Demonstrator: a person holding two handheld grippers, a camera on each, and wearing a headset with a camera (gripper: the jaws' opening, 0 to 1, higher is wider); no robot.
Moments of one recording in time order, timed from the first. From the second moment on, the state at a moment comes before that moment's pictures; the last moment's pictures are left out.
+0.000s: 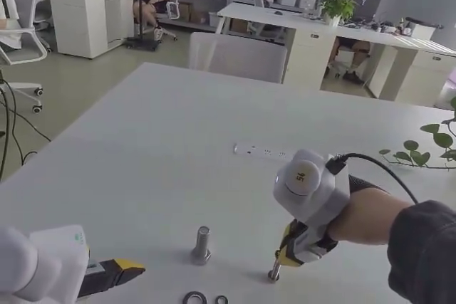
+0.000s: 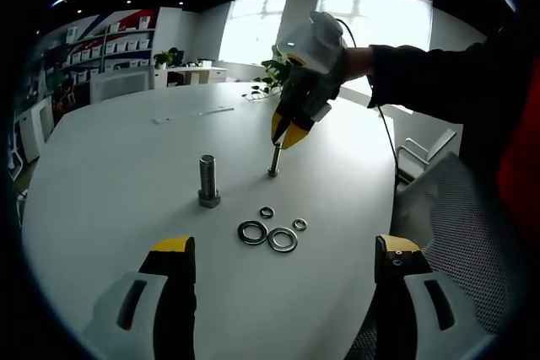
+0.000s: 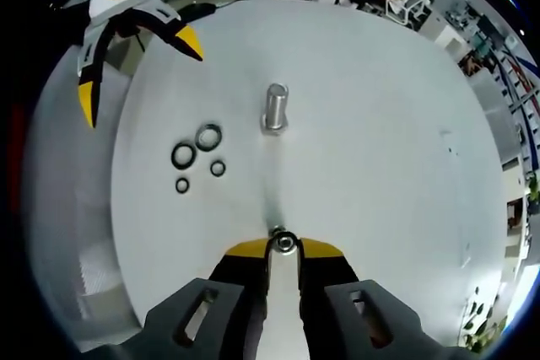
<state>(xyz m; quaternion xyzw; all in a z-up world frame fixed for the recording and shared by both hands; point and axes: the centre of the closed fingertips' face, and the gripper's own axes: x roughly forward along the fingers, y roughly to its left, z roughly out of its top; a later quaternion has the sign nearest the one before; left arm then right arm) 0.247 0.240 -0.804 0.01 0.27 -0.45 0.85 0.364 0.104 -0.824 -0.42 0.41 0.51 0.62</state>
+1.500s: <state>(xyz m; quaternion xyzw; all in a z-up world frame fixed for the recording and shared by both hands) 0.247 0.243 -0.810 0.01 0.28 -0.44 0.85 0.357 0.102 -0.867 -0.42 0.45 0.52 0.60</state>
